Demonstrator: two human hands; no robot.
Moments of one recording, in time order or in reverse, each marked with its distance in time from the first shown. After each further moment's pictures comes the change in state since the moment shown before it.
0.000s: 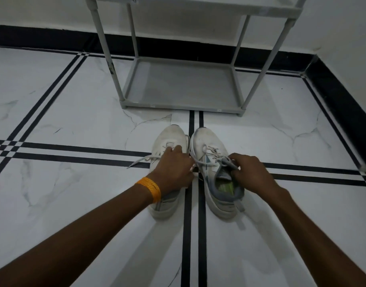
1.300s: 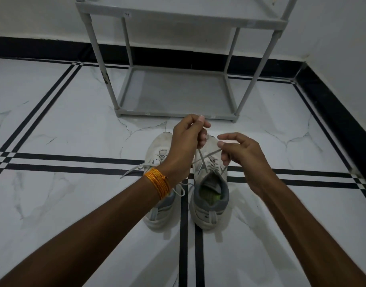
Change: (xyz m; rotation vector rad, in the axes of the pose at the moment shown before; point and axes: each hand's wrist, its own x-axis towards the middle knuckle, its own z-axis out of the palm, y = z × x) left_hand 0.023 0.037 -0.098 -1.772 0.427 -0.380; right_hand -0.006 -0.036 -0.039 0.960 0.128 0.047
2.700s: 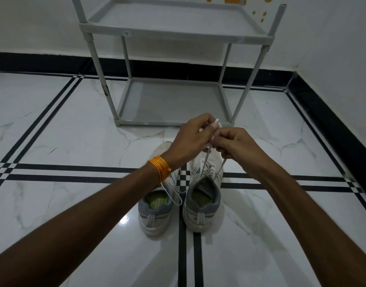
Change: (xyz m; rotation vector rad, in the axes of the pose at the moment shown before) left_hand 0.026 0.012 0.003 0.517 -0.276 0.336; right_hand 0.012 -0.039 -0.003 -0.114 -0.196 -0.178
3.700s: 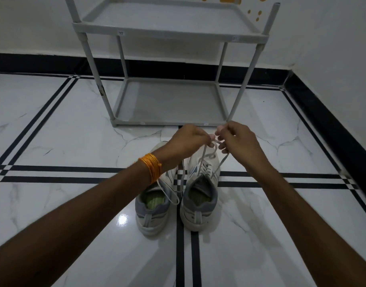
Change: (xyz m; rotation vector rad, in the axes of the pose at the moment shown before) left_hand -0.003 0.012 -0.002 0.053 -0.141 -0.304; right_hand 0.002 0.005 -0.004 -0.277 0.330 0.076
